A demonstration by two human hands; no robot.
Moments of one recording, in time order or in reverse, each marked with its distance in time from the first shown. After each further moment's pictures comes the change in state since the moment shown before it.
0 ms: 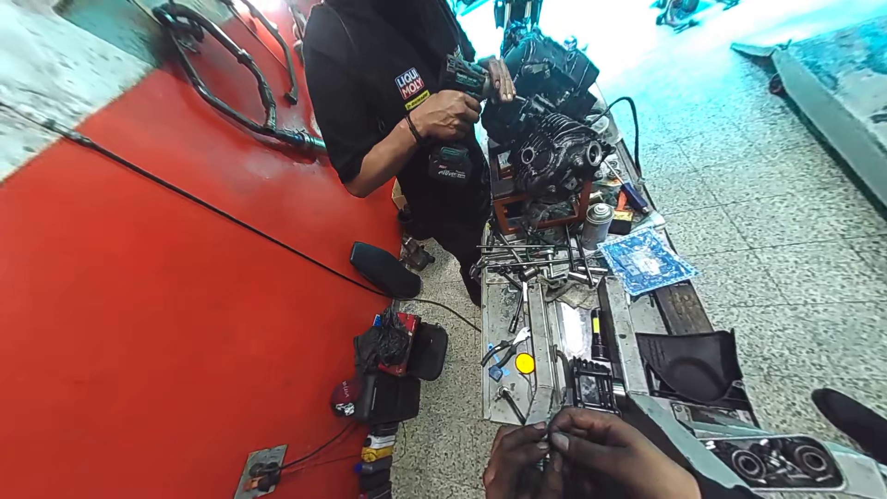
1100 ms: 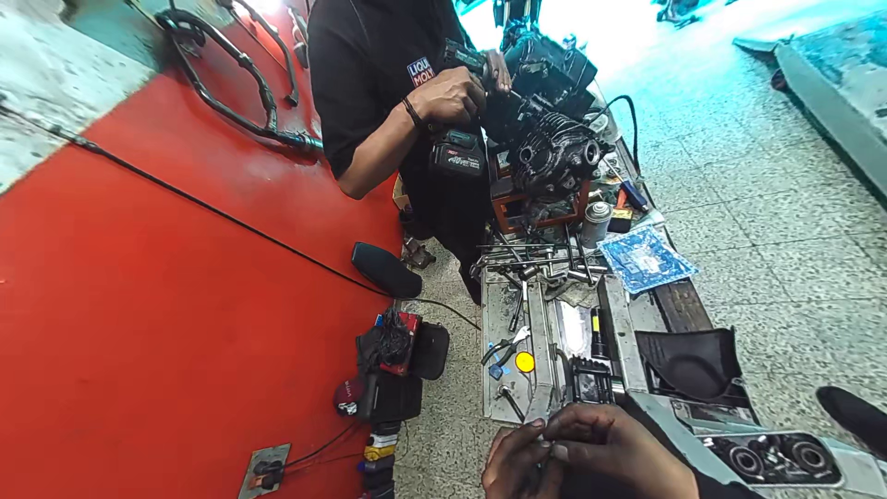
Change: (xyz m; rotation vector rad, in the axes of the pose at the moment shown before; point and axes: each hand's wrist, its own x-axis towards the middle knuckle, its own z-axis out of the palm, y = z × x) left_hand -0.004 0.002 0.000 0.141 0.014 0.012; right_hand -0.001 -0.001 -0.003 -0.106 0.067 -0.121
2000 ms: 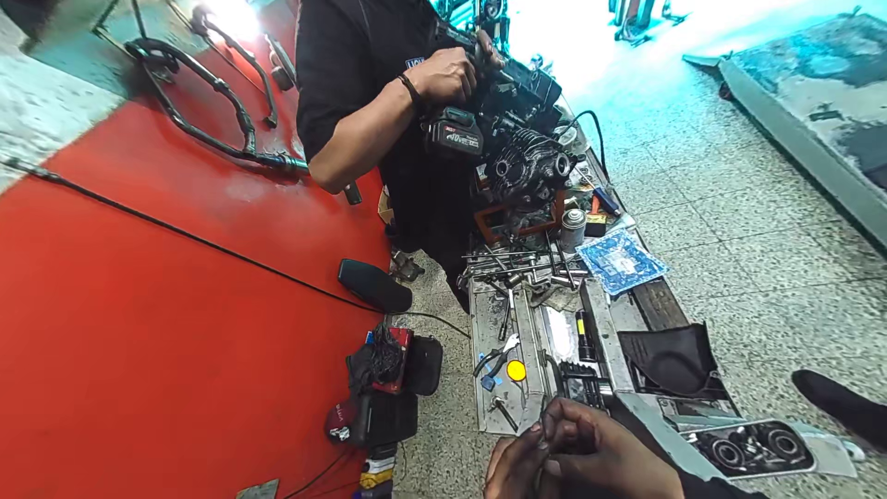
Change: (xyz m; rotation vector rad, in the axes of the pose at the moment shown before) left_hand 0.006 0.001 0.002 0.092 -0.145 0.027; right_hand 0.001 -0.002 -0.003 0.091 -0.006 0.056
